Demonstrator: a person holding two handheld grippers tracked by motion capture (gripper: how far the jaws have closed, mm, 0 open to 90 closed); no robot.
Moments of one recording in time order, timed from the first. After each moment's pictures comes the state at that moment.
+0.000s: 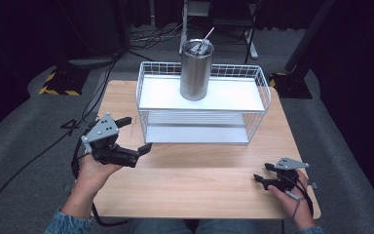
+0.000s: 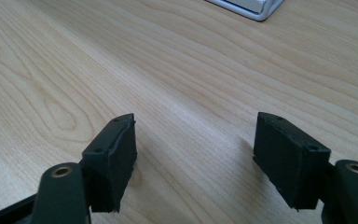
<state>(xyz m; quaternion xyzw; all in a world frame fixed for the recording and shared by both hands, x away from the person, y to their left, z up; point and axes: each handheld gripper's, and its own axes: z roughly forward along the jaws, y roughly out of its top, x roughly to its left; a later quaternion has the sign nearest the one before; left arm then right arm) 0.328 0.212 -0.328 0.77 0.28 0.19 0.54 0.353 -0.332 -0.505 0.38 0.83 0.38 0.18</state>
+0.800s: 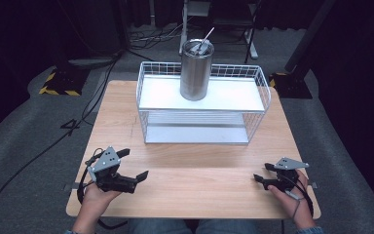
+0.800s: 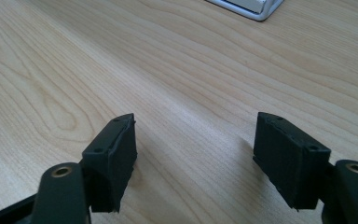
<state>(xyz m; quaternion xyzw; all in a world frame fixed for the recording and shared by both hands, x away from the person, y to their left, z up) 0.305 0.224 -0.428 0.78 0.33 0.15 0.50 0.353 -0.332 -0.505 0.38 0.83 0.38 0.18</state>
